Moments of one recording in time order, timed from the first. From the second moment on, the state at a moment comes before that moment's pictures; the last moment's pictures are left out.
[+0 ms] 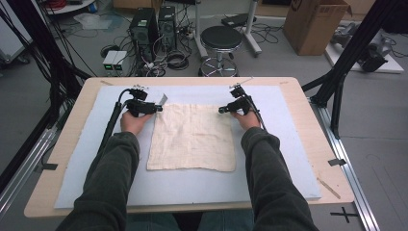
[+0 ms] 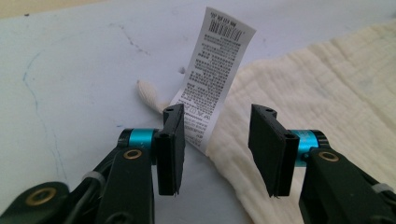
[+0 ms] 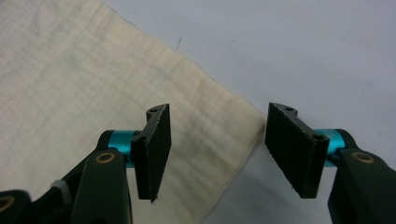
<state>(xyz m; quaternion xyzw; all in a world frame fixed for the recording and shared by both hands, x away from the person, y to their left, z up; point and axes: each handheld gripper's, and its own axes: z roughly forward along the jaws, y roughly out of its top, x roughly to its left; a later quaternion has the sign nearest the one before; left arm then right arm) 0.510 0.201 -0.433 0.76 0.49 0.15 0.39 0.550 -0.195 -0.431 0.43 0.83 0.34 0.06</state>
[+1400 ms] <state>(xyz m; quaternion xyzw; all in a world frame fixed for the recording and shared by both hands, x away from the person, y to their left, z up) 0.496 0.200 -0.415 0.78 0.44 0.17 0.41 0.535 -0.204 -0.402 0.40 0.83 0.38 0.06</state>
